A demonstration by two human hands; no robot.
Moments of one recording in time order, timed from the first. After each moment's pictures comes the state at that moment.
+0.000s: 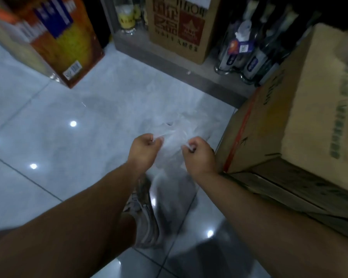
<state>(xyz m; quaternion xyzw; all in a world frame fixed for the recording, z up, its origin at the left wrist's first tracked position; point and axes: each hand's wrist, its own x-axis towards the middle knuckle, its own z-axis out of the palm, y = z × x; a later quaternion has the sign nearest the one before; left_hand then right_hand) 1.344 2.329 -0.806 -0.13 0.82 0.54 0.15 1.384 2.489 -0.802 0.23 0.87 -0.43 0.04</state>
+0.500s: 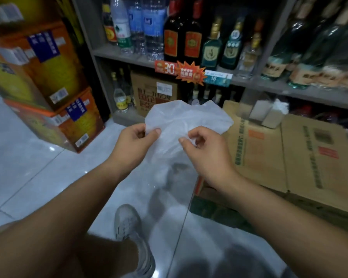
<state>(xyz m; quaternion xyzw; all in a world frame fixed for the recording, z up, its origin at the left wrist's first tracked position) 1.400 2.358 -0.528 0.08 0.76 0.64 0.08 1.458 2.534 -0.537 0.08 0.86 -0.47 -0.19</state>
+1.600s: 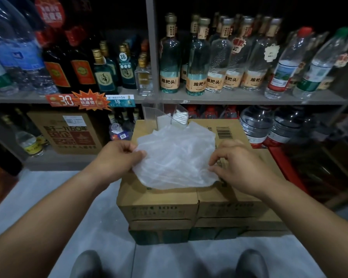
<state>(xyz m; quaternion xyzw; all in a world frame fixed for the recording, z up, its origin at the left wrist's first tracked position) 1.393 2.557 -0.499 0.17 0.83 0.49 0.23 1.575 2.786 -0.501 0.16 0.97 -0.17 -0.09</state>
